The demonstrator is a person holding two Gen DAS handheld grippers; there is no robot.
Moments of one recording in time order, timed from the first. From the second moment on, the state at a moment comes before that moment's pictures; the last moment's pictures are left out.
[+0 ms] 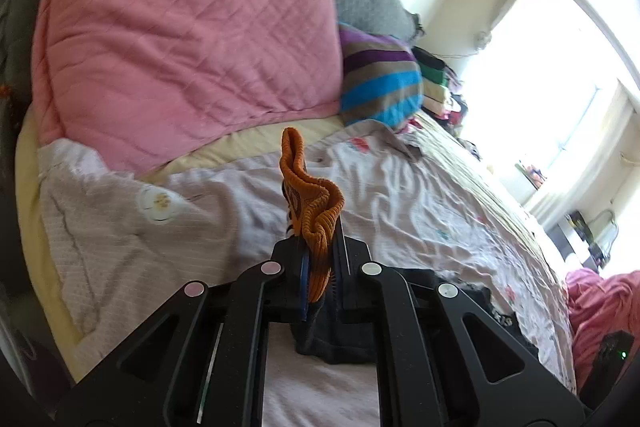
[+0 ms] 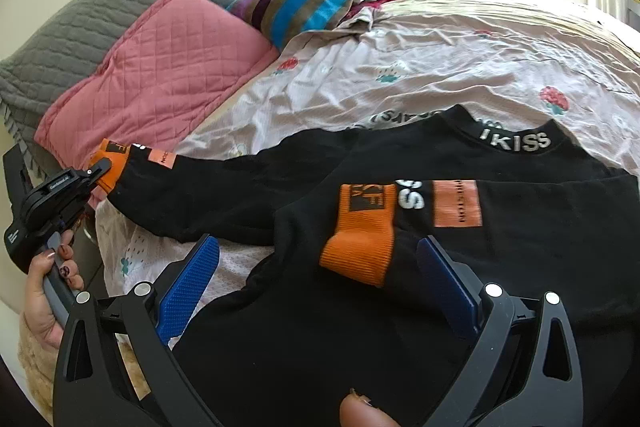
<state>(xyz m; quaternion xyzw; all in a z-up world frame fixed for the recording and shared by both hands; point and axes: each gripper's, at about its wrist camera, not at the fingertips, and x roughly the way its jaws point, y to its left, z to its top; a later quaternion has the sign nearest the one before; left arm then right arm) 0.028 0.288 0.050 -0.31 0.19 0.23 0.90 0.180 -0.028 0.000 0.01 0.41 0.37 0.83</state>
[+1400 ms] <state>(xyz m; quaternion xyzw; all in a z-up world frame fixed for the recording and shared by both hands) 0.117 0.112 0.063 -0.27 0.26 0.01 0.93 0.196 -0.192 0.008 0.11 0.40 0.24 0.88</state>
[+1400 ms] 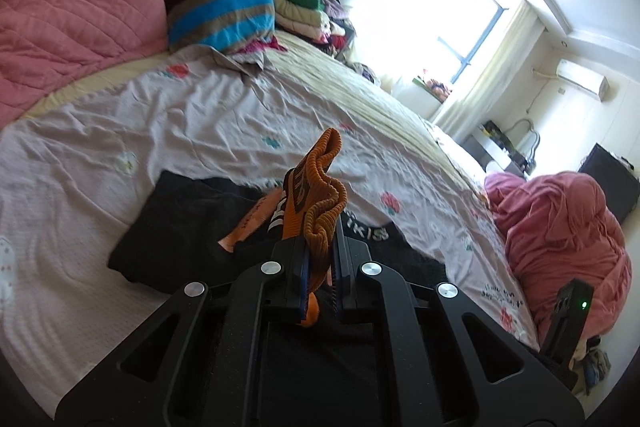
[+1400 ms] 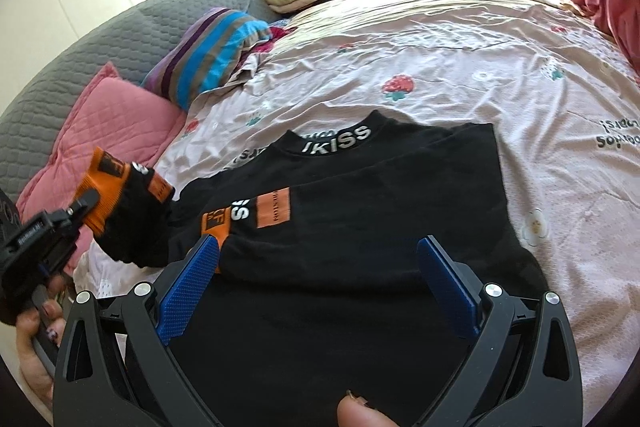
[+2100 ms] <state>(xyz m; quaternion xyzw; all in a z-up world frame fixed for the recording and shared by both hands) 0.160 0.038 0.010 -0.24 0.35 -0.06 0.90 0.208 -0.248 0.000 0.15 0.41 0.18 0.88</state>
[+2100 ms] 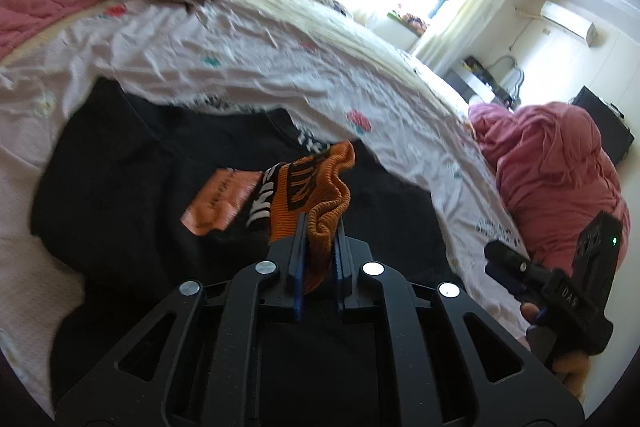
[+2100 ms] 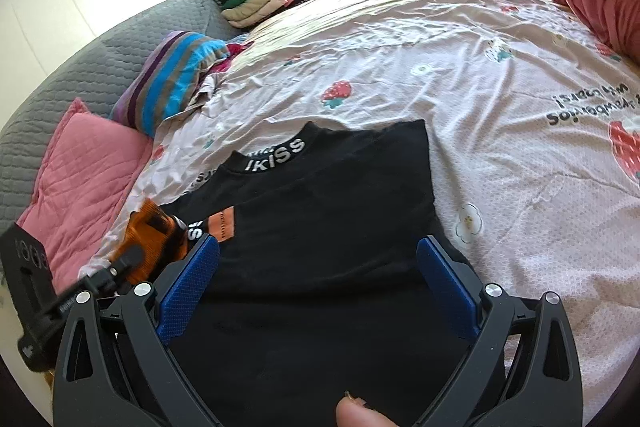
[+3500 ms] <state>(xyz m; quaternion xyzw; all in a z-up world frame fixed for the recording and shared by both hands) 0.110 0.156 0.037 -0.25 0.32 0.09 0.91 0.221 -0.086 -0.050 0.04 0.47 0.29 0.83</state>
